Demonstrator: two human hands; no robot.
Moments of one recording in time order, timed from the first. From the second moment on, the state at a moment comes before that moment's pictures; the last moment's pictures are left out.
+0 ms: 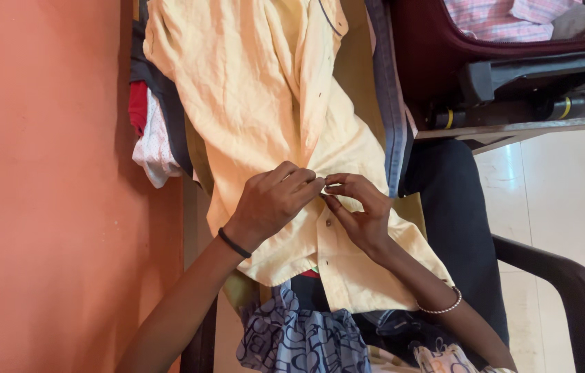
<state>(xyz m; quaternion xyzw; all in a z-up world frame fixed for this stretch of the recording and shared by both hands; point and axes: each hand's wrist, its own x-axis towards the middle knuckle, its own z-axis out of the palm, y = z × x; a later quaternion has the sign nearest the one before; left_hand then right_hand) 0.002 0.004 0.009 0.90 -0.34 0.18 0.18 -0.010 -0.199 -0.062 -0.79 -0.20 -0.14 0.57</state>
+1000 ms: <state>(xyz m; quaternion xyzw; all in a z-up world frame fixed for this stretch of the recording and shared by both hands) 0.004 0.004 0.004 0.89 -0.37 0.18 0.18 0.001 -0.207 -0.075 -0.76 -0.21 -0.02 0.61</state>
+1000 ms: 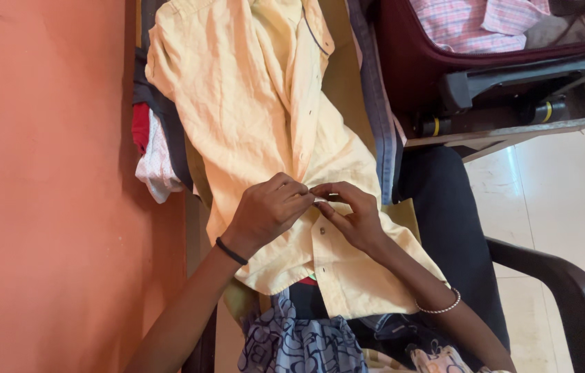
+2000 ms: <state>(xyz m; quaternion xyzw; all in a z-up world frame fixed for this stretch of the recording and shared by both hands) 0.012 -0.001 -0.001 0.83 -0.26 0.00 0.49 -0.003 -0.210 -0.074 -0.83 -0.34 -0.36 0.27</state>
